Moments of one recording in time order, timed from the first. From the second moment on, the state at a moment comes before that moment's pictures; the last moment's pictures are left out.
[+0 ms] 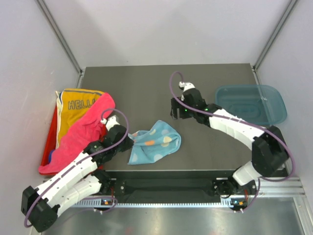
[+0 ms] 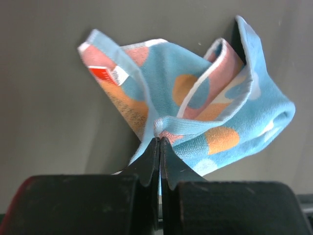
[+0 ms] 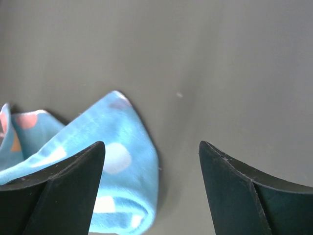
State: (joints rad) left arm -0.67 0.79 0.56 -0.57 -0.27 -0.95; right arm 0.65 1.48 1.05 -0.26 0.10 0.38
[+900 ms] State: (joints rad) left arm -0.67 0.76 0.53 -0.62 -0.37 -1.07; right arm 0.83 1.96 1.31 -0.26 0.03 0.32
